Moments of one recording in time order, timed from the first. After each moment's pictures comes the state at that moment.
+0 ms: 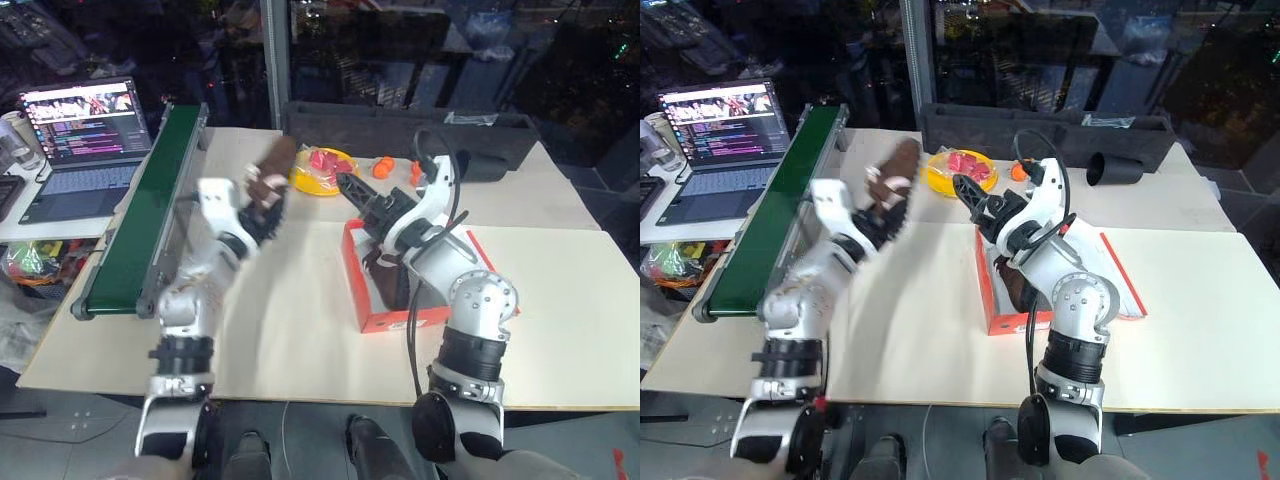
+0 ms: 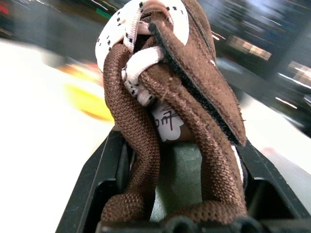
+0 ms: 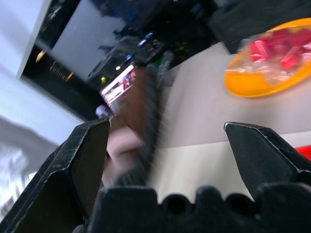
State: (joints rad) left arm -0.58 0.19 0.08 0.03 -0.50 0.54 -0.37; right arm -0.77 0.09 -0.41 -0.18 0.82 1.01 -0.06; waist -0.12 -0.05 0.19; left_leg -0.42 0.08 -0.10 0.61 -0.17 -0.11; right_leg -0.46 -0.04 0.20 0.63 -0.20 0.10
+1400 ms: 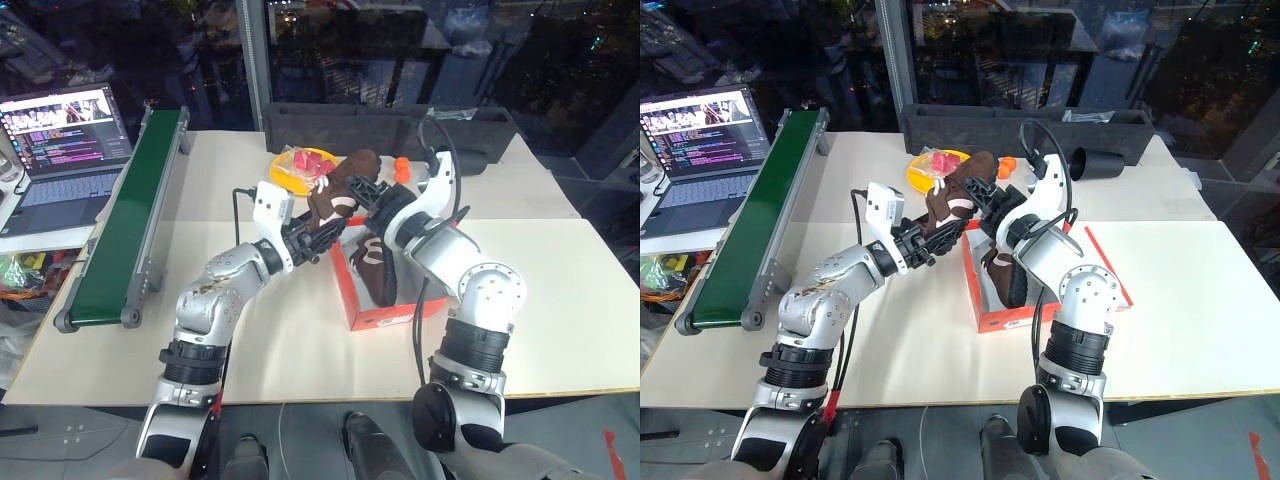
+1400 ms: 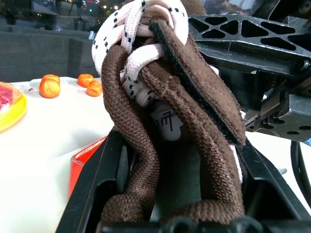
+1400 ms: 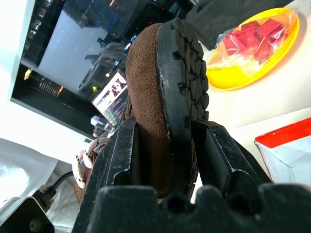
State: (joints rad) left arm -0.61 0.22 -0.02 -0.06 -0.49 0.58 -0.52; right arm -0.78 0.07 -0.40 -0.16 0.98 1.03 -0.25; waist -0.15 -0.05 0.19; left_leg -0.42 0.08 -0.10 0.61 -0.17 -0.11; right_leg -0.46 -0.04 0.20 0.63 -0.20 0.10
